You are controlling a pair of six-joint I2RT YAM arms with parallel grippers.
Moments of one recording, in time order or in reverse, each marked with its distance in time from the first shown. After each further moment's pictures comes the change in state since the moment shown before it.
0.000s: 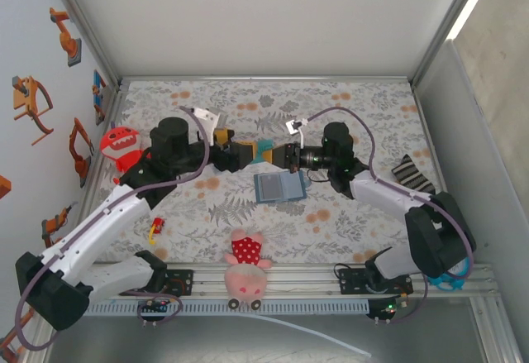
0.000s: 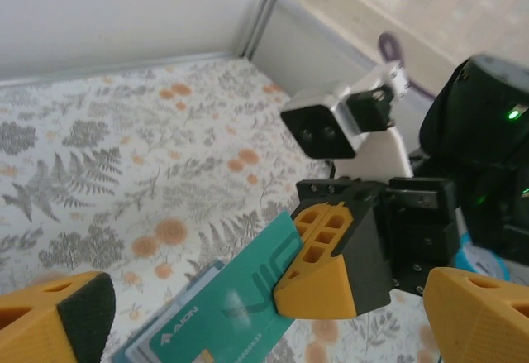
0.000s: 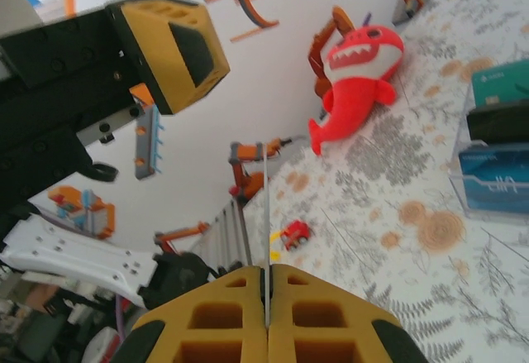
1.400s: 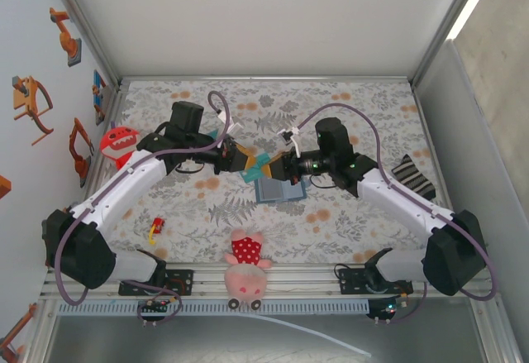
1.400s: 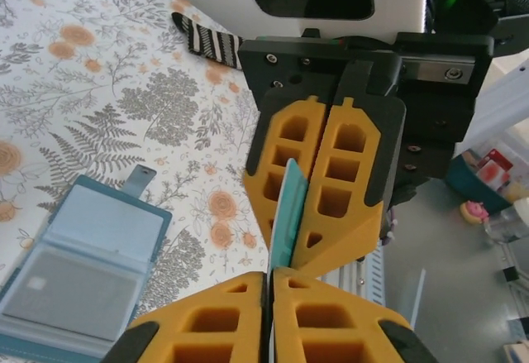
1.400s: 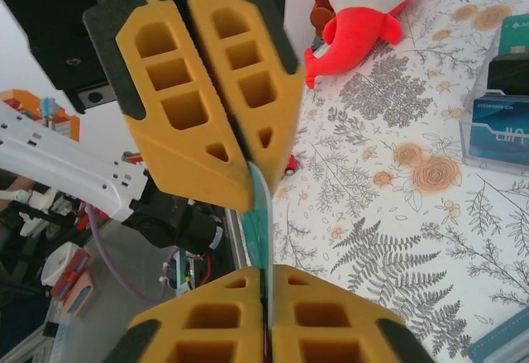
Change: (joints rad) left arm 0.134 0.270 0.158 -0.333 0.623 0.377; right arm 0.064 -0.111 0.133 -0.531 0.028 -0.358
